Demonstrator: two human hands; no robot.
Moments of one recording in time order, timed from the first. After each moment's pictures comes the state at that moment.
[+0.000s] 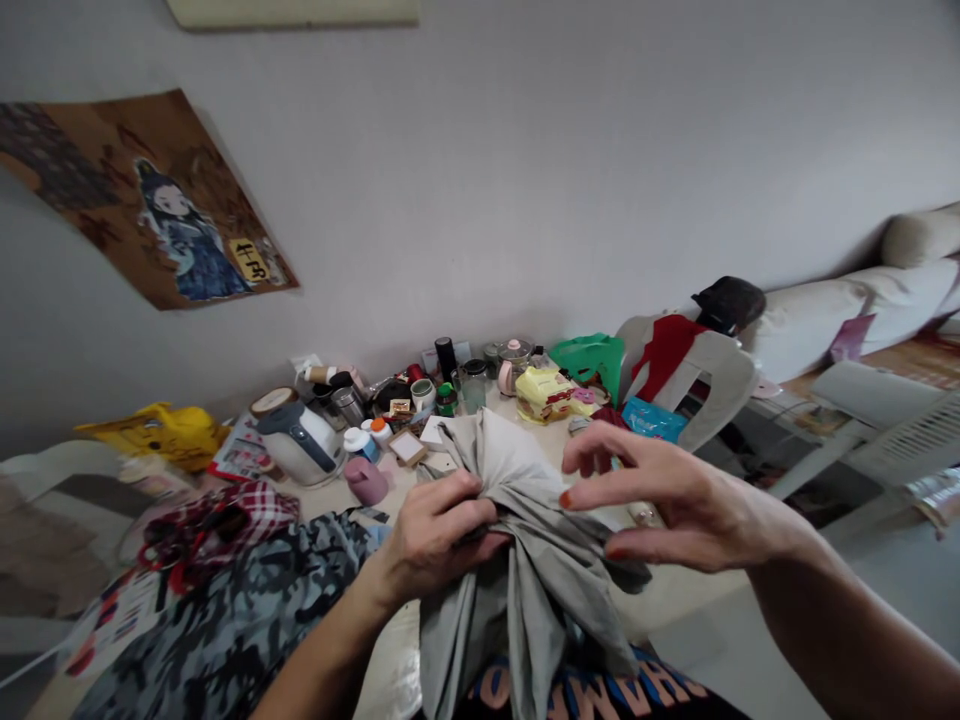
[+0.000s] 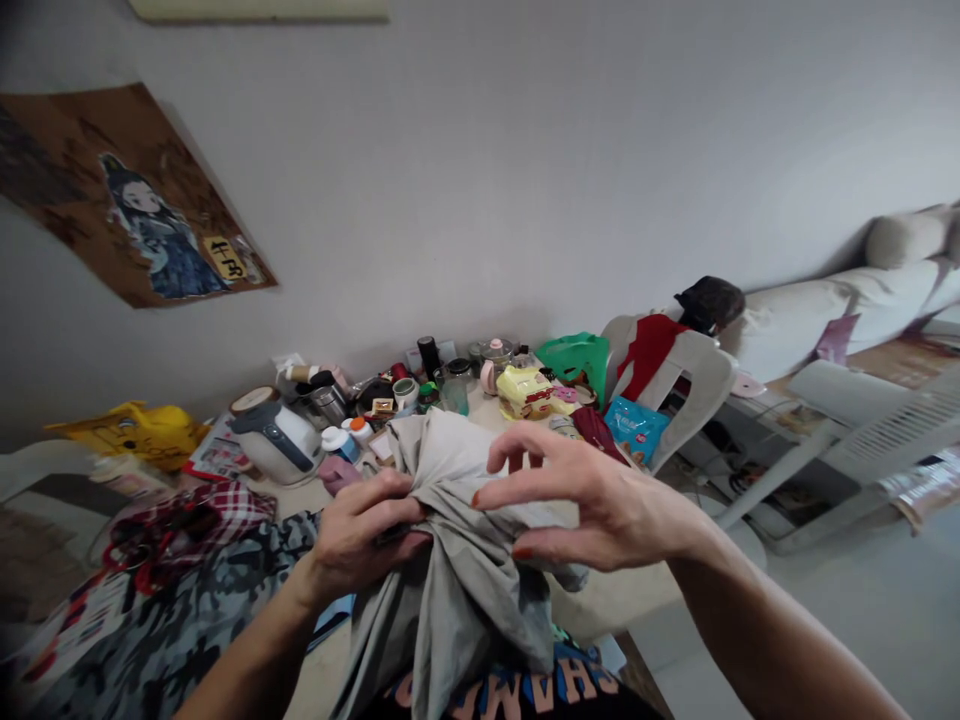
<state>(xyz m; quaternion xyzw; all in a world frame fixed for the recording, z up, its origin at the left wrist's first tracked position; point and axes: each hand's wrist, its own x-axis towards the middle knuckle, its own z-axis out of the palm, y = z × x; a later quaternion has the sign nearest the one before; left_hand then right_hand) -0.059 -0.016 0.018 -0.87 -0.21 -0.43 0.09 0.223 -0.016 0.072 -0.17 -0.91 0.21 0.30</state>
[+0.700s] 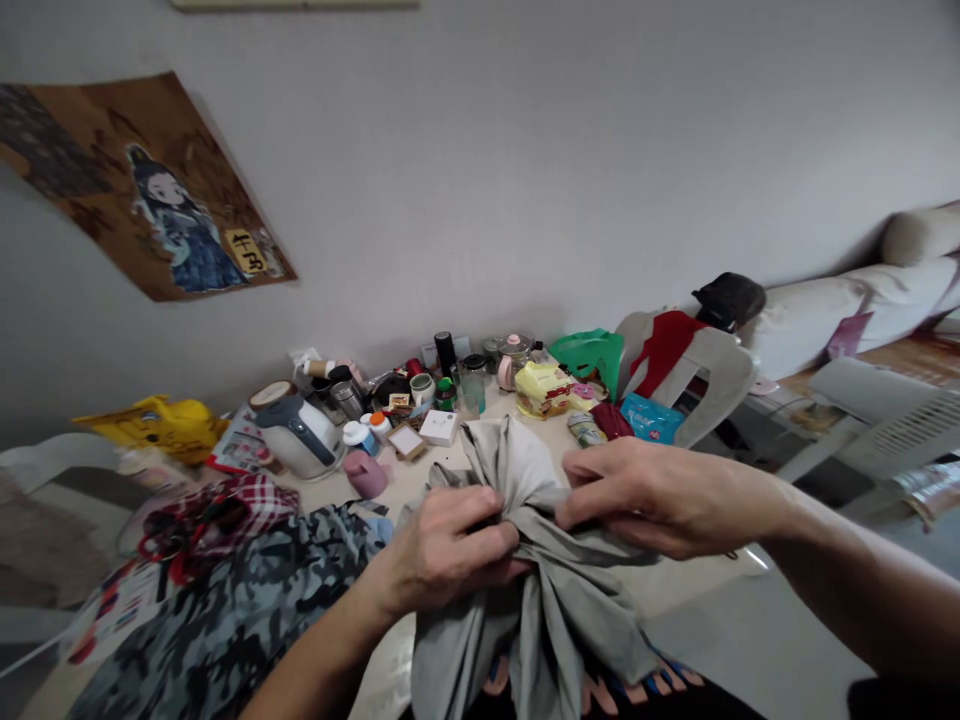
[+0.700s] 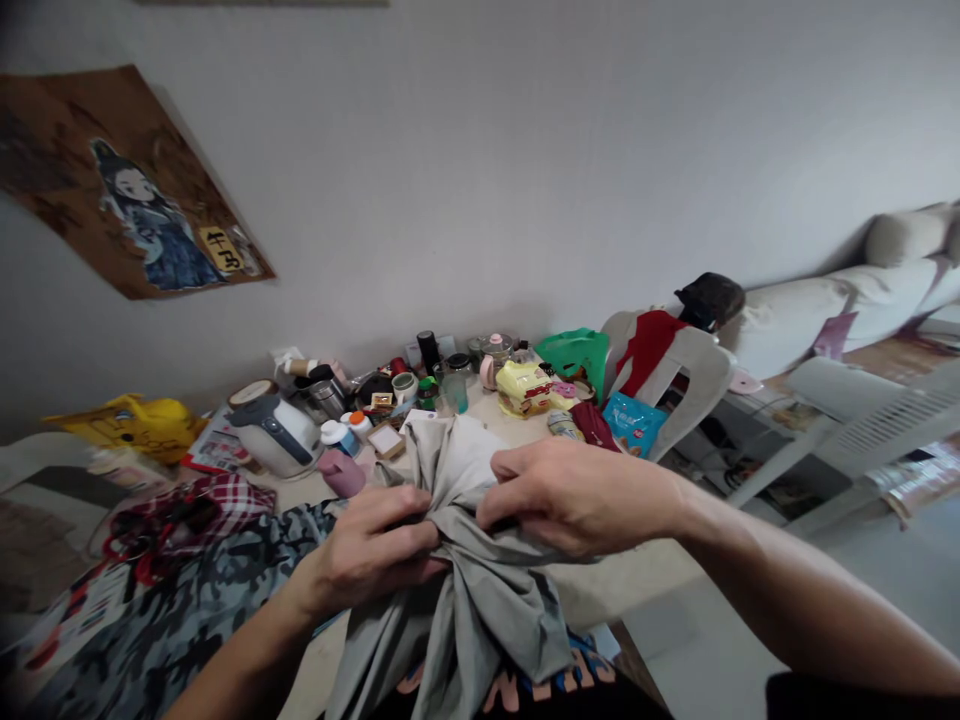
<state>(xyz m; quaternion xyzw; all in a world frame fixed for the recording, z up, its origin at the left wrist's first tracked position) -0.055 -0.024 0.020 -0.92 -0.16 -0.35 0.07 0.209 -0.013 0.096 -0.18 -0.97 0.15 0.08</state>
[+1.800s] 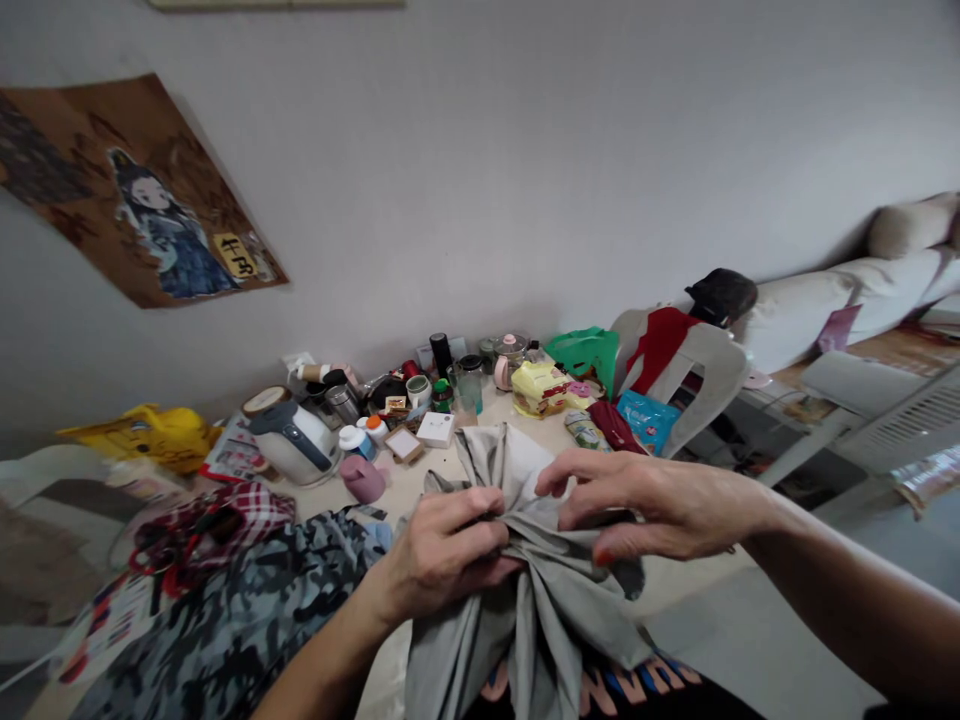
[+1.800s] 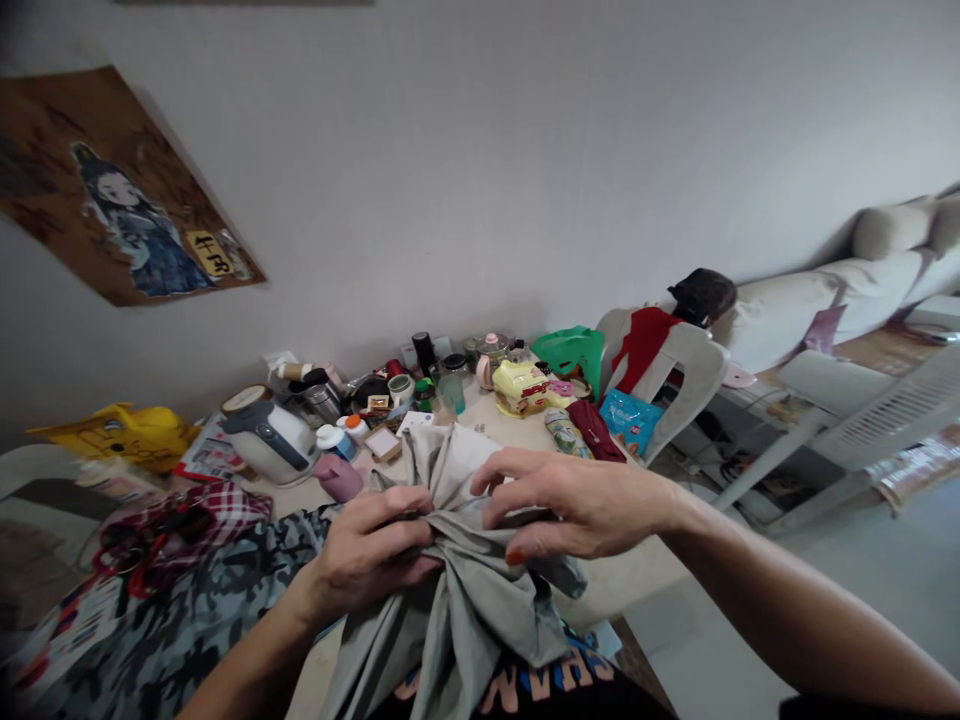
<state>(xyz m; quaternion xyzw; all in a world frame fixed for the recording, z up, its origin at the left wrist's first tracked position) -0.053 -0.024 0.015 -0.90 -0.18 -0.40 0.04 0.219 -0.007 0.077 -0.16 -0.92 0.33 0.12</state>
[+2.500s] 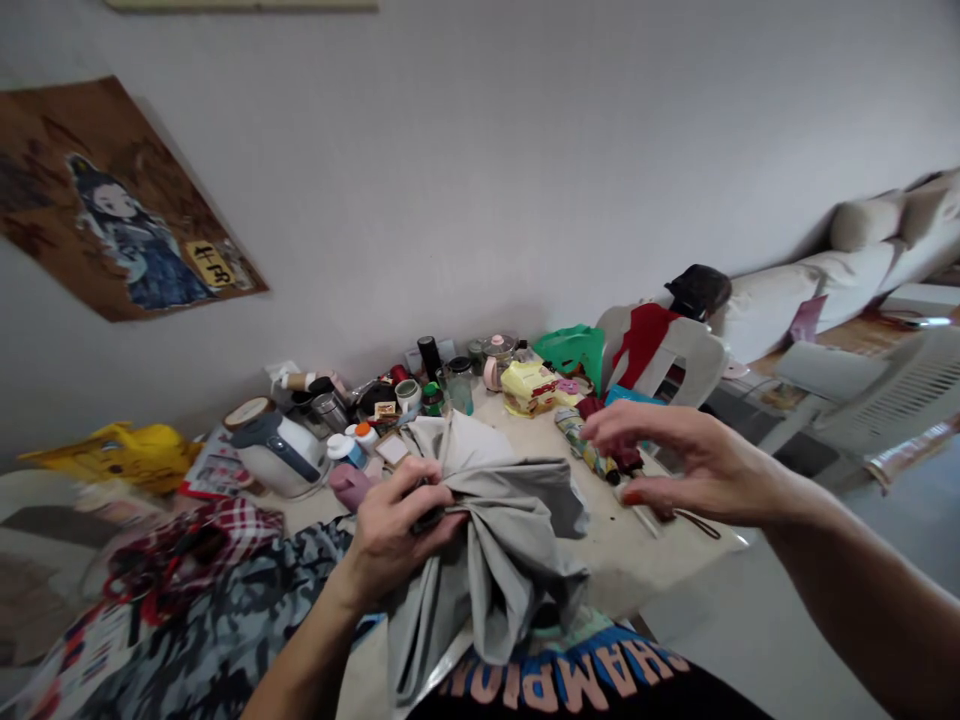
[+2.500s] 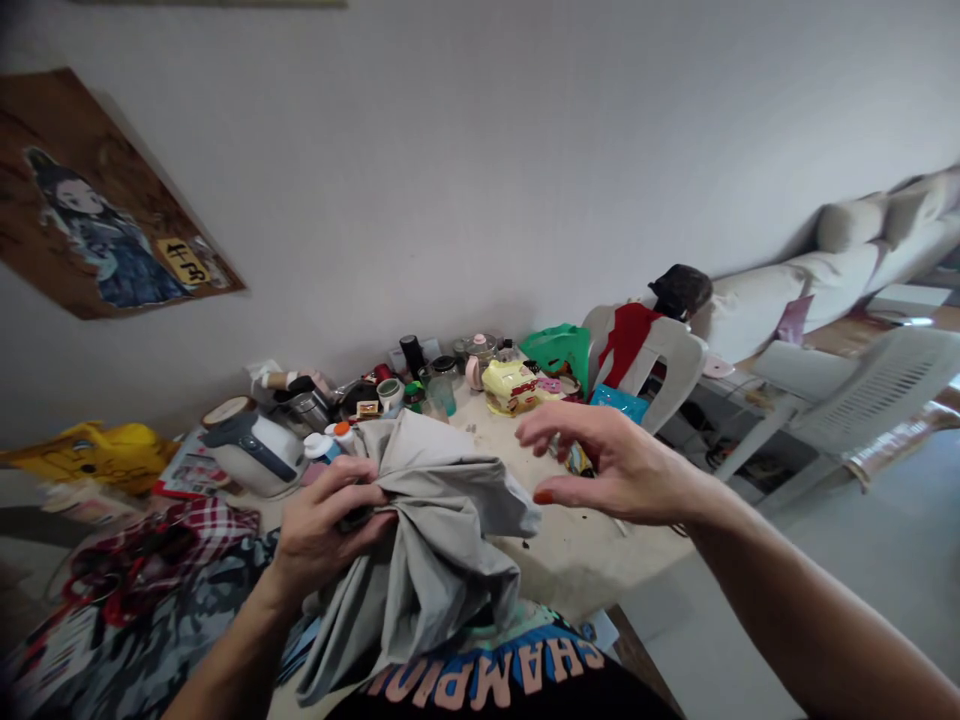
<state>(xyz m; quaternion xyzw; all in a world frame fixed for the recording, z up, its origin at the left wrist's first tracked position) -0.079 -0.007 0.013 -0.86 -0.27 -0.43 0.08 0.252 -0.022 0.075 -0.35 -0.85 0.22 0.33</state>
